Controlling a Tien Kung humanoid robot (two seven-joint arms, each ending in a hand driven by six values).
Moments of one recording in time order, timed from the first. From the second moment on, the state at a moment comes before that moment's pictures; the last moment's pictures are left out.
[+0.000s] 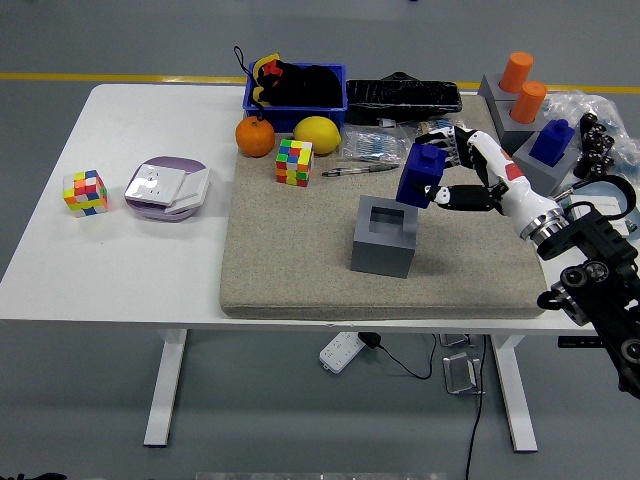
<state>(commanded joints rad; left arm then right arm) -0.26 0.15 0.00 -0.20 0.12 -0.16 0.13 0.48 -0.20 1.06 1.13 -1.37 -0.01 0.21</state>
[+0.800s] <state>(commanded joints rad) -0.27 0.15 0.00 -0.20 0.12 -0.16 0.14 0.53 -0.17 0.95 1.04 -1.34 -0.01 0.22</state>
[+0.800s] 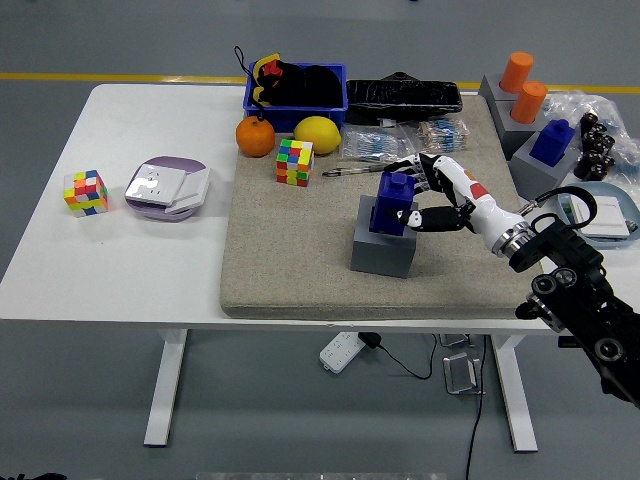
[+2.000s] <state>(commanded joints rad) -0.27 0.15 -0.02 -0.20 0.15 -0.16 0.14 0.55 -0.17 0.92 1.00 -1.34 -0.01 0.23</state>
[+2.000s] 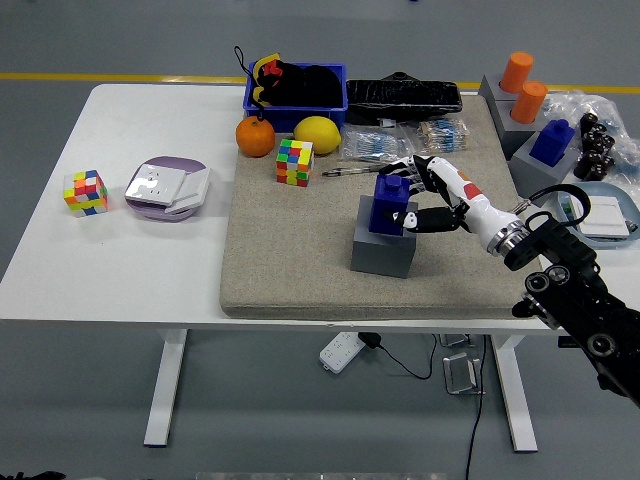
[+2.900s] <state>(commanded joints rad) -0.27 0.15 -0.01 -0.20 0.14 -0.16 0.14 0.55 -0.16 0.91 0.98 -1.33 -0.01 0.24</state>
